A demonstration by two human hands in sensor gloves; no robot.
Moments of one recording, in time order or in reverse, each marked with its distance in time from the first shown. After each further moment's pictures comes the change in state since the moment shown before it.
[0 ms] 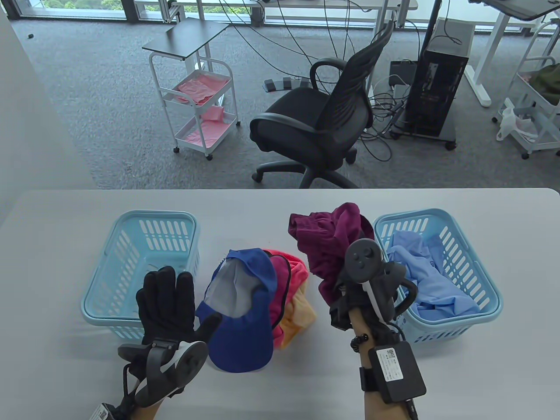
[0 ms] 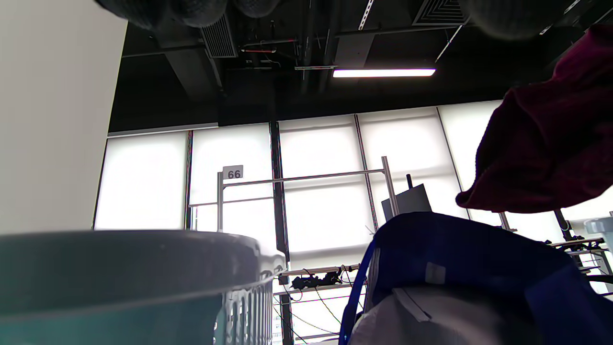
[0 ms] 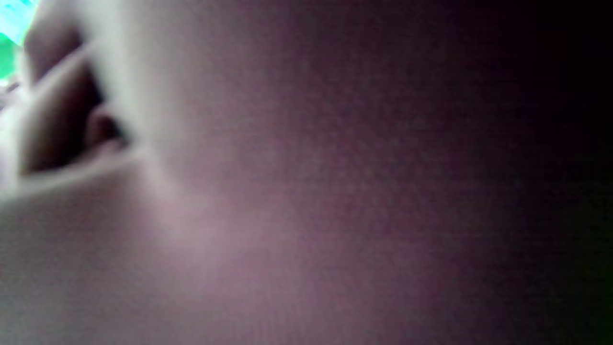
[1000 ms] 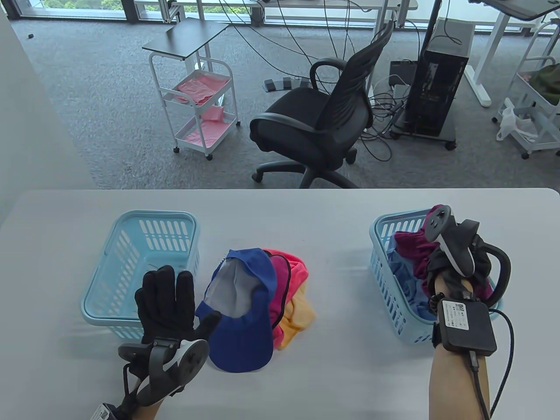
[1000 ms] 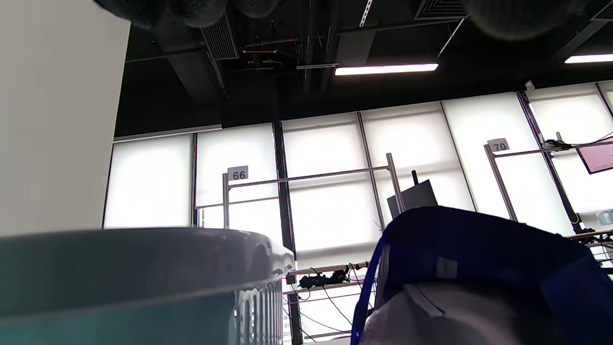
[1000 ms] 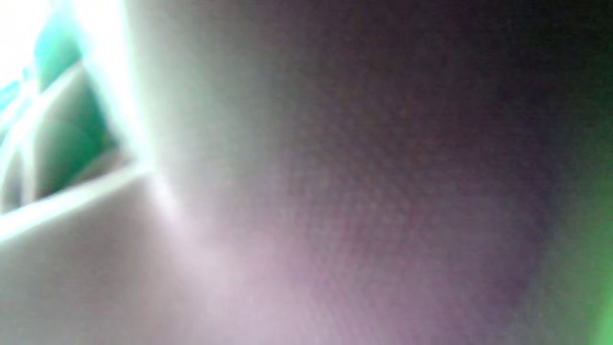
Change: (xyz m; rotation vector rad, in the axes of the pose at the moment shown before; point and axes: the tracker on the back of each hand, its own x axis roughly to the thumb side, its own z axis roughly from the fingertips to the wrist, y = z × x) left_hand 0.001 0.001 -0.002 -0.004 0.011 -0.030; right_hand -0.117 0.008 -0.102 0.213 0.199 0.558
